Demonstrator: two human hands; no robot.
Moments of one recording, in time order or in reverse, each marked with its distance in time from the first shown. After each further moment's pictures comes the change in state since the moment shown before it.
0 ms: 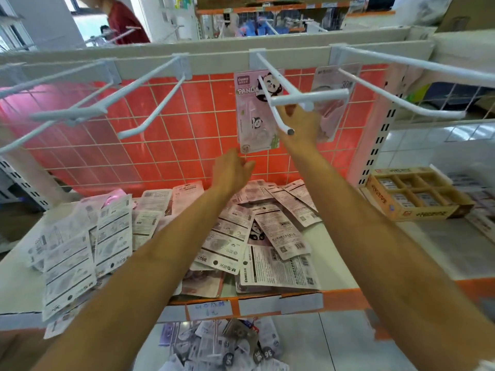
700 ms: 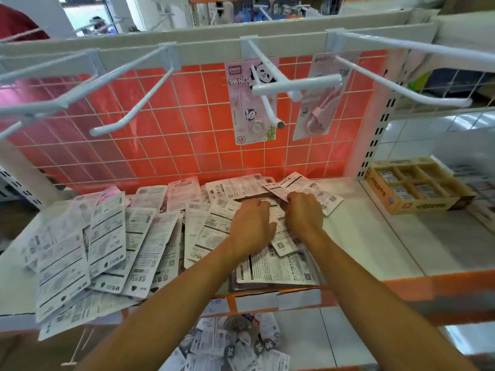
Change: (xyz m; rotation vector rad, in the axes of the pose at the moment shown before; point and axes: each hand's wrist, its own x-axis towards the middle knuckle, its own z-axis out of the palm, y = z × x) left_hand -0.086 -0.014 0.067 0.309 -0.288 0.211; right_hand -0.096 0.146 -0.005 -0.821 -0.306 0.038
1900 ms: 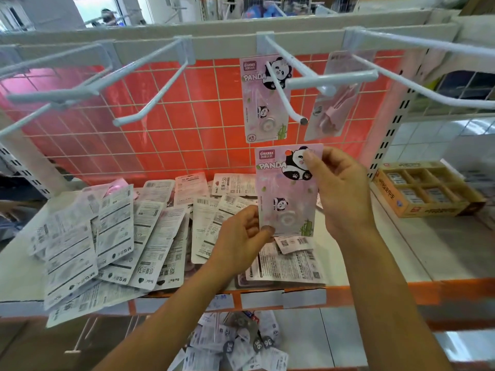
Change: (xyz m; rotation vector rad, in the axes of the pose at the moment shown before) left_hand -0.071 -0.001 -0.044 -0.982 0.112 -0.016; right_hand -0.064 -0.057 -0.142 1.344 0.122 -0.077
